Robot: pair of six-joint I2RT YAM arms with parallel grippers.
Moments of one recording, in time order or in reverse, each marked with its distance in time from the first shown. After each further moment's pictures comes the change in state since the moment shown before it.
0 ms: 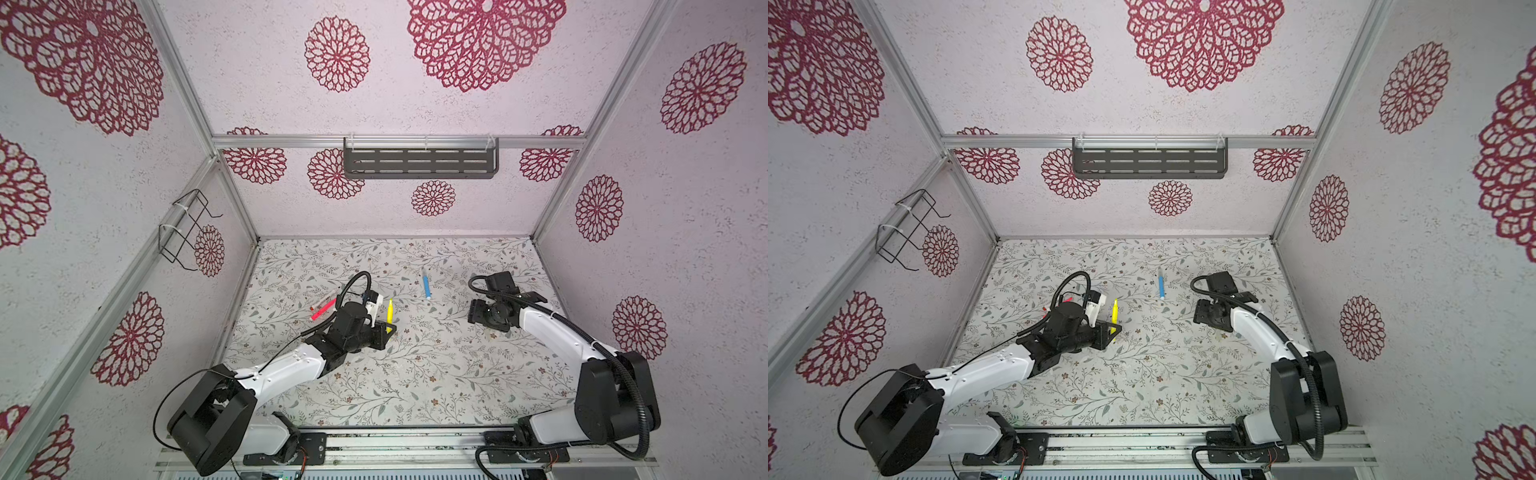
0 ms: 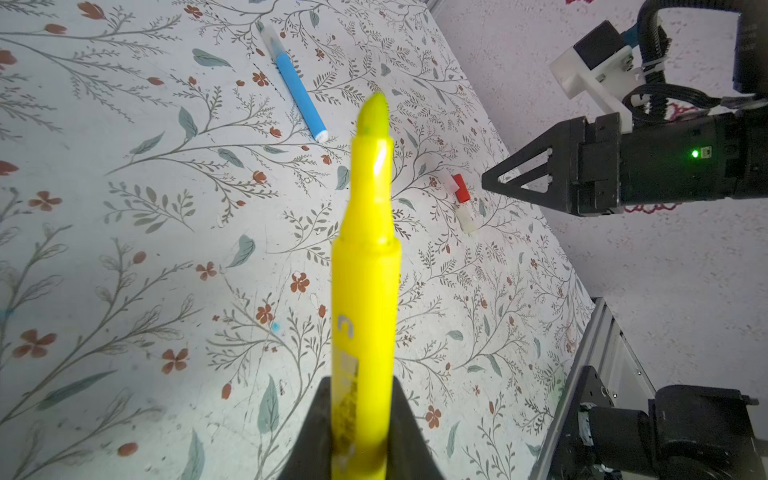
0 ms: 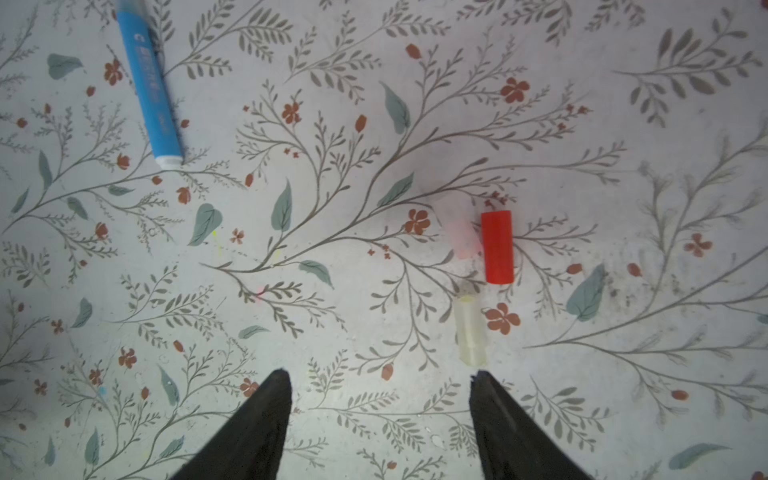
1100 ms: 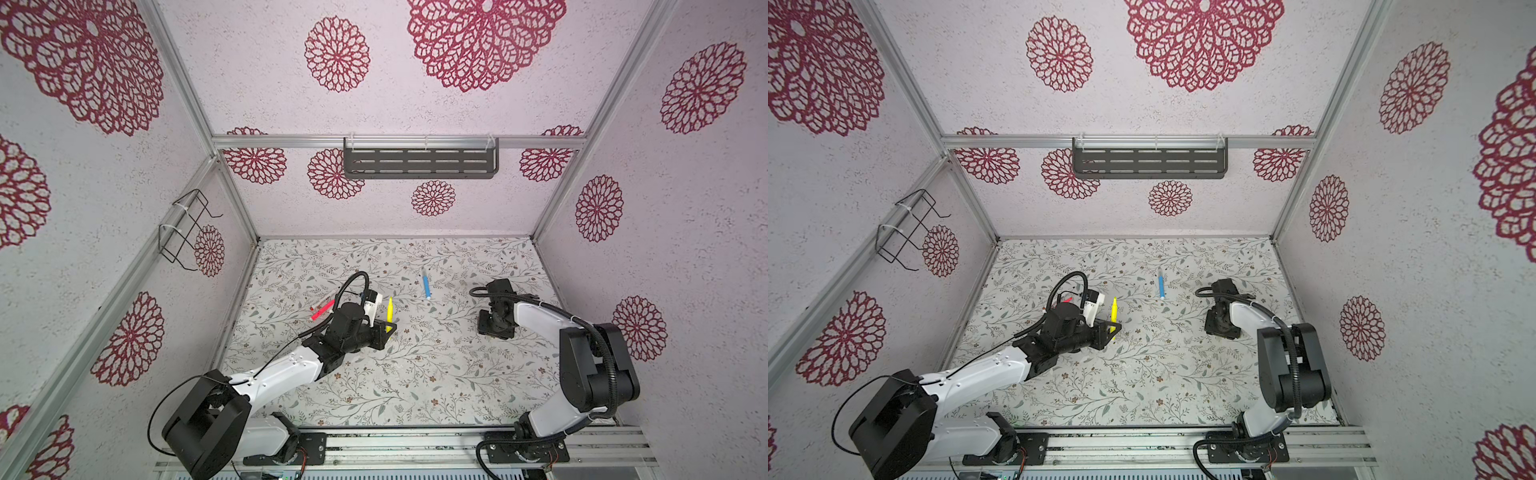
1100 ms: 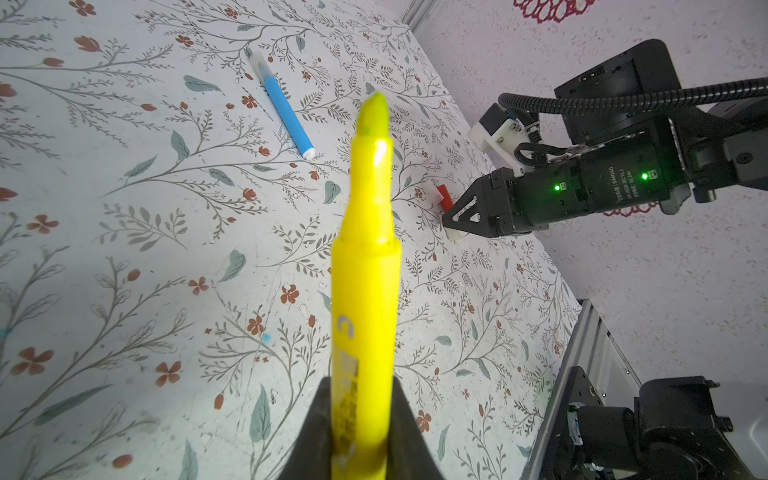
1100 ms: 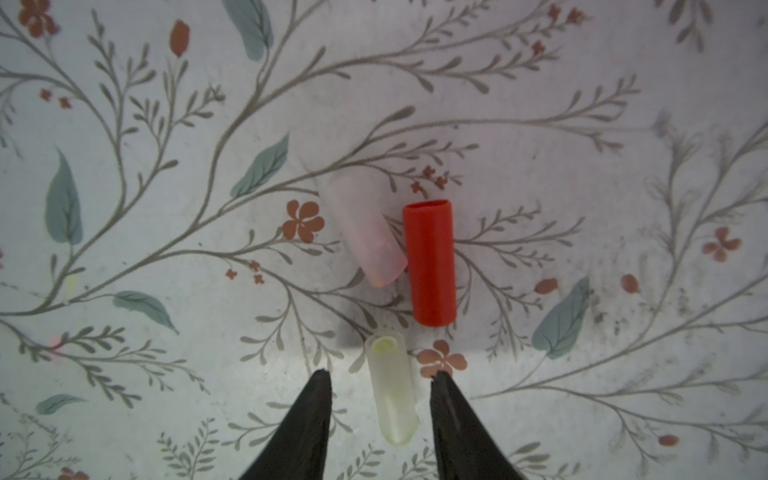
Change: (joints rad) left arm 0.000 -0.043 -0.020 0.030 0.008 0.008; right arm -0.060 0.187 -0.043 0.053 0.026 -0.082
